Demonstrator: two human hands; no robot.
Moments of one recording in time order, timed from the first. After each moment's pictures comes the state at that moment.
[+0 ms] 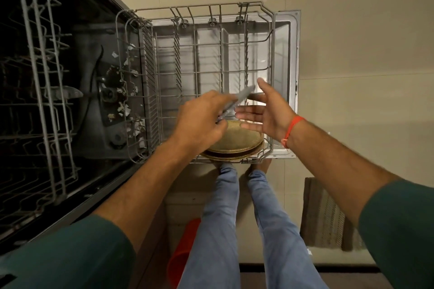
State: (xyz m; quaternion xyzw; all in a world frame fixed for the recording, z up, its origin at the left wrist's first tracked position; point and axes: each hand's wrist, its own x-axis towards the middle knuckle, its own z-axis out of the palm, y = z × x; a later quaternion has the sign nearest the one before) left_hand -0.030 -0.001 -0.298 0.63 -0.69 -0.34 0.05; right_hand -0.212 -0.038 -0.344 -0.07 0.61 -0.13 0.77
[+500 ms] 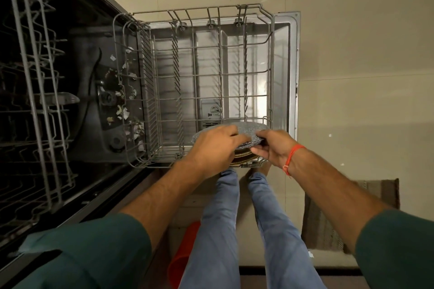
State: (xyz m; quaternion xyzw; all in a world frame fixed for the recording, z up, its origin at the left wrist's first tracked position) left_hand -0.053 0.036 -0.343 0.50 -0.80 -0.34 -0.06; right_hand -0.230 0.010 -0.369 0.03 0.69 -0.08 0.72
